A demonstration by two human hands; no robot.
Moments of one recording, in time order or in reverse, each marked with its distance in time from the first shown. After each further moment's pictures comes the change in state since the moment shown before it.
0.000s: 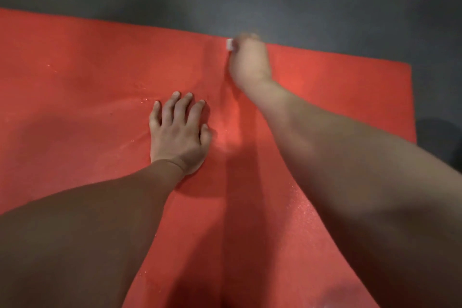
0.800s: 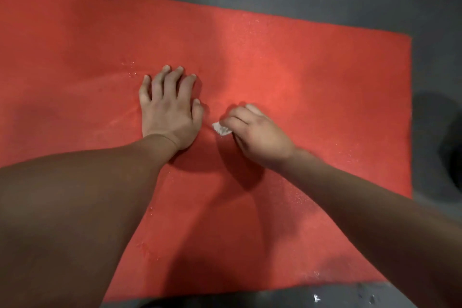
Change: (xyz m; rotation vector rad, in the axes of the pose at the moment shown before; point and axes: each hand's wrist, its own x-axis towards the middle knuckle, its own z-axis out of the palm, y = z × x) left_hand -0.001 0.002 -0.005 -0.004 -0.056 0.004; right_hand -0.181 0.060 -0.027 -0.079 -0.355 -0.632
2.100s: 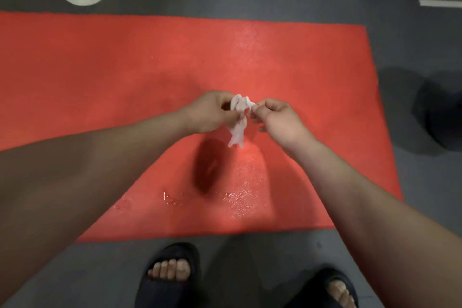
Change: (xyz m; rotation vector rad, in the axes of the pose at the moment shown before) left_hand -0.072 0.064 -0.095 -0.807 -0.687 0.162; right_hand -0.094 -0.096 -0.045 0.954 0.321 0.882
